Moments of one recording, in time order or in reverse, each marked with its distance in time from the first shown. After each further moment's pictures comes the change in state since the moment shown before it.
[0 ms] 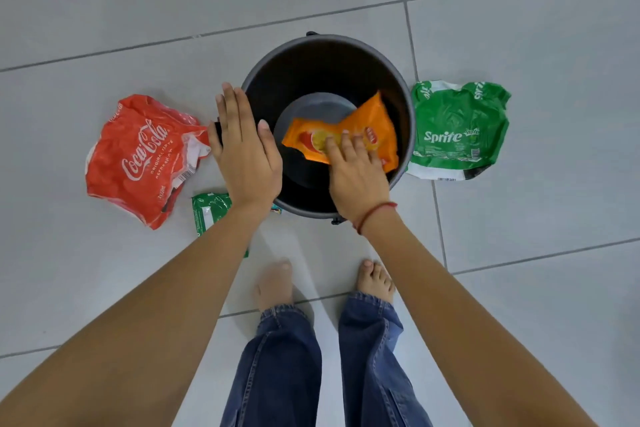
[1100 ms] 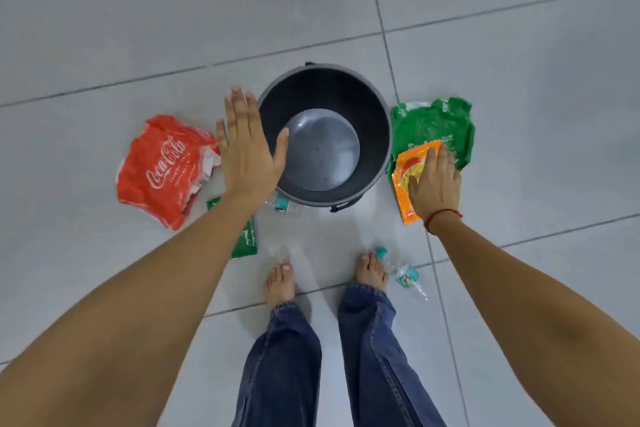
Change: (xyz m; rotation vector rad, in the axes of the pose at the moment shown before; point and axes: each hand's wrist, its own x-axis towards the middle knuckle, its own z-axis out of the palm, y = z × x) left_hand 0.002 0.012 -0.065 0.144 -0.222 0.165; right_hand -0.050 0.123 0.002 0.006 0.233 0.404
